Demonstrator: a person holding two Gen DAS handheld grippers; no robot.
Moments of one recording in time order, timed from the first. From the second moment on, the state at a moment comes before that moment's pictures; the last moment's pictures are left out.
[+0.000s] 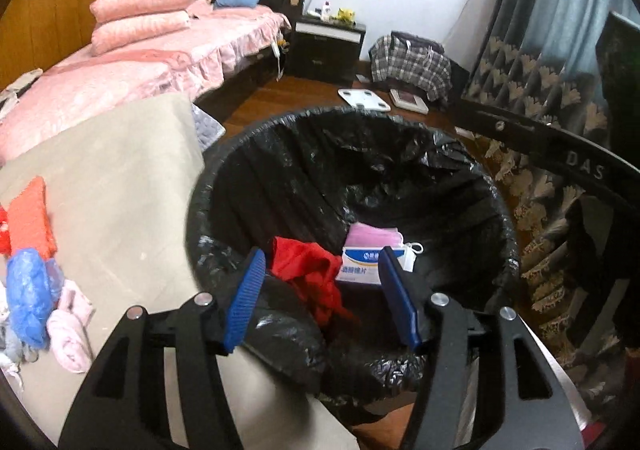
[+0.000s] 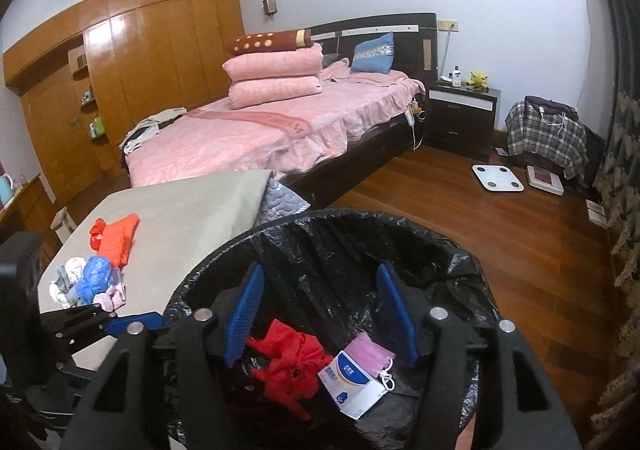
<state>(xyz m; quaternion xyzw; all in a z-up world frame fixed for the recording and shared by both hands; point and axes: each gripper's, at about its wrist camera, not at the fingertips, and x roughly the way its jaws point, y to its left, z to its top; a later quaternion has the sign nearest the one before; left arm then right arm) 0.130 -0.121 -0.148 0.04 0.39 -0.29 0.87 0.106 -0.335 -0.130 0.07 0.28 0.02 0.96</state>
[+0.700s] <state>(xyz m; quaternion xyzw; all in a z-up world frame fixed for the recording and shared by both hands) 0.122 0.031 -0.081 -0.04 0.30 -0.11 0.95 0.127 -0.225 -0.109 0.04 0.26 0.10 0.96</state>
